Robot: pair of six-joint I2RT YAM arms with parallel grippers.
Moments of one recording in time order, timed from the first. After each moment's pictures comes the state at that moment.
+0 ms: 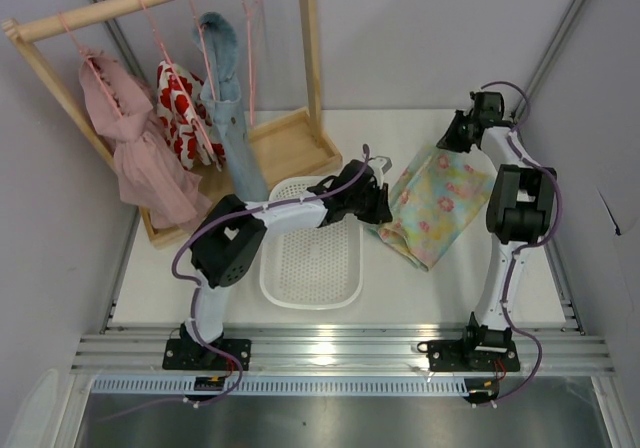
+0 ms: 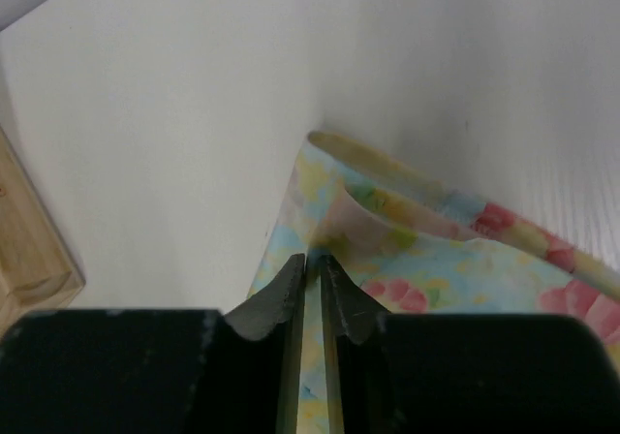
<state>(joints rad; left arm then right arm) -0.83 2.03 1.40 -0.02 0.23 -0.47 -0.09 2.19 1.80 -0.42 -0.30 0.37</state>
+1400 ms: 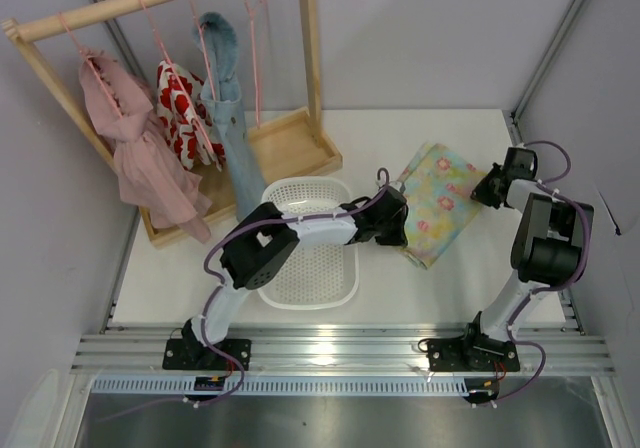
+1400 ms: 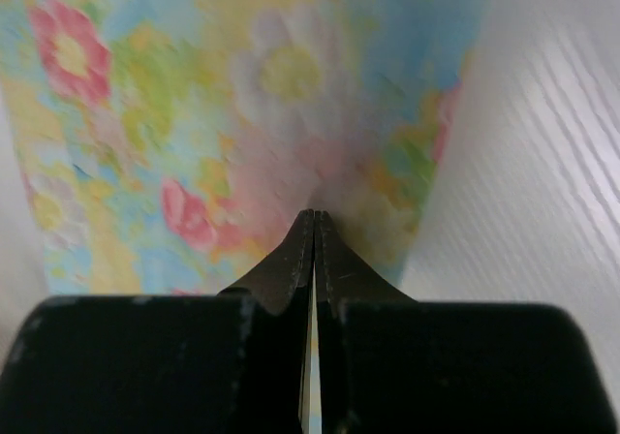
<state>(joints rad) -0.97 2.20 1.53 -0.12 0.05 -0.81 -0.26 1.81 1.10 -0.15 -0.14 0.46</state>
